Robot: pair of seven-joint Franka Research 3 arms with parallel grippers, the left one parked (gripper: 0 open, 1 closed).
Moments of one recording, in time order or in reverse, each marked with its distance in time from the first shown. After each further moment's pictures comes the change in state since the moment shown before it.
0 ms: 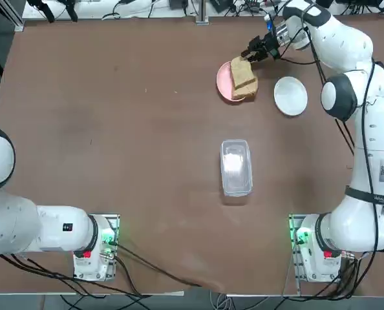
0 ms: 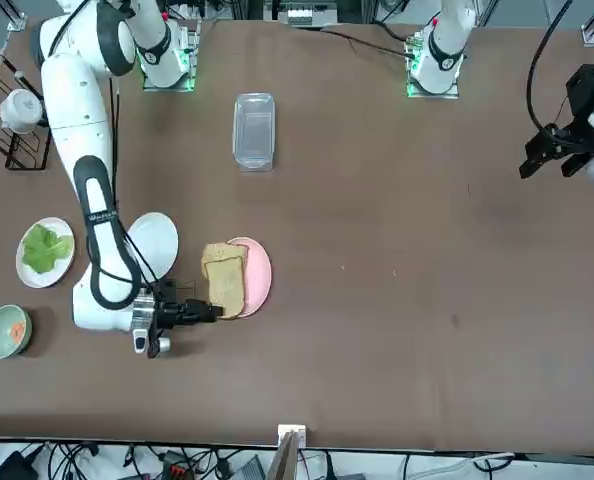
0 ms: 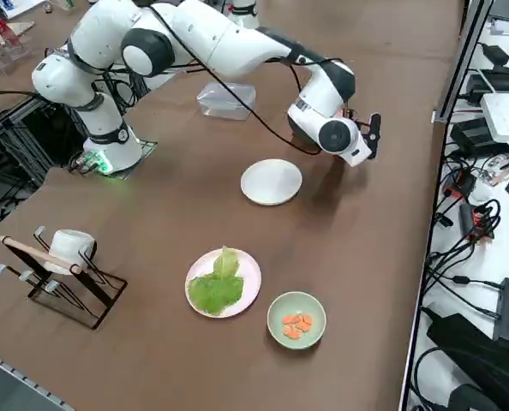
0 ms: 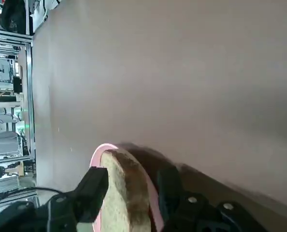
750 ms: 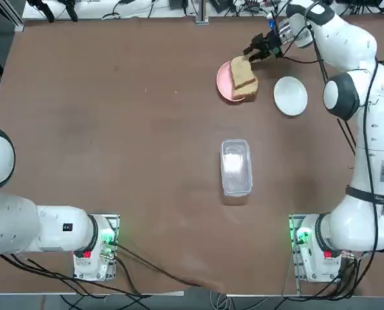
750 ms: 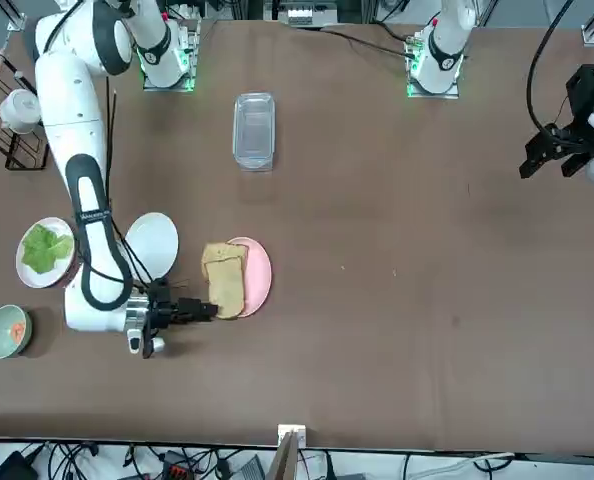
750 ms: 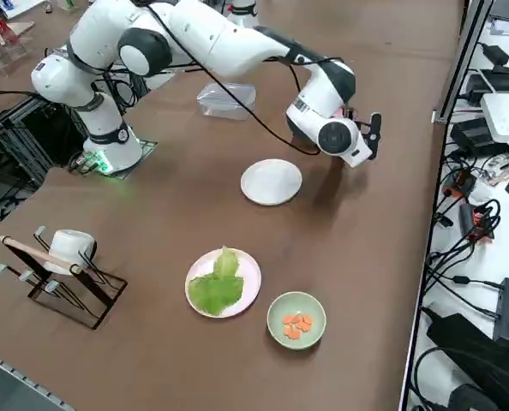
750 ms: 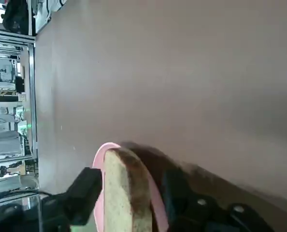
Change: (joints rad) arm -0.009 -0.005 -0.001 0.004 -0.005 -0.007 0.000
